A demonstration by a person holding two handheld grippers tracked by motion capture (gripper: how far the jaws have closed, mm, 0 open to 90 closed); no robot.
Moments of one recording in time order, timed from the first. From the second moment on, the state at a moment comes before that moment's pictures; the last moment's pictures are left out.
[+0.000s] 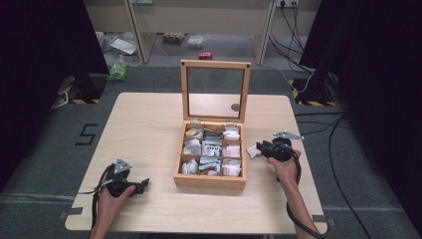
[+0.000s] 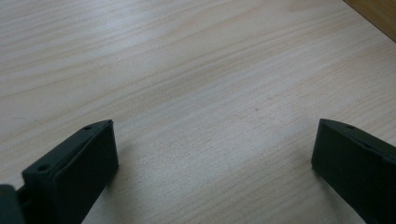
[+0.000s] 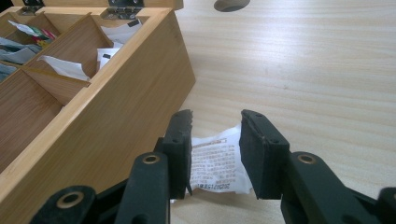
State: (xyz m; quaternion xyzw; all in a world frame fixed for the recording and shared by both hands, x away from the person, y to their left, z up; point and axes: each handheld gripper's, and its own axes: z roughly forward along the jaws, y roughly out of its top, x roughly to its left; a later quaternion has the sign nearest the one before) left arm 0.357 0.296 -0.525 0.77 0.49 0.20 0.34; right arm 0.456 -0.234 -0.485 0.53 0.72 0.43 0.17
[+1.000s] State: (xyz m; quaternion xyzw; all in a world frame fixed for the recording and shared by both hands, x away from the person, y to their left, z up) left arm 0.357 0.296 -0.525 0.78 0.49 0.20 0.34; right arm 0.459 -0.233 -0.474 0.55 0.70 0.44 0.16
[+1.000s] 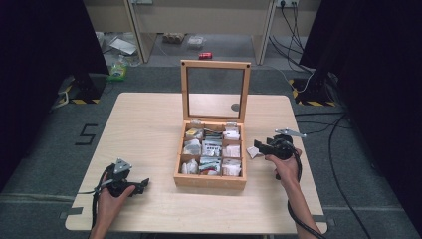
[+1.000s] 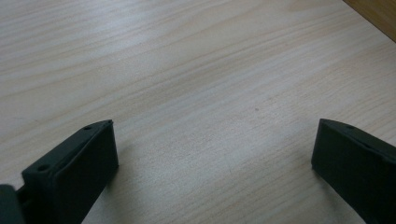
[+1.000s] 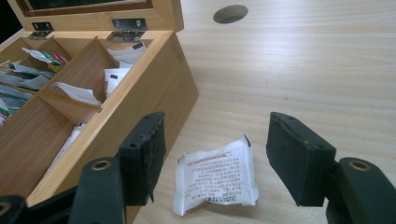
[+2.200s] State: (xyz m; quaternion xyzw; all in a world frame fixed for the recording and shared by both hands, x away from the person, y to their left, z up) left arm 0.359 0.296 -0.525 0.78 0.49 0.20 0.34; right arm 0.456 -0.209 -0.461 0.51 0.71 0.46 0.16
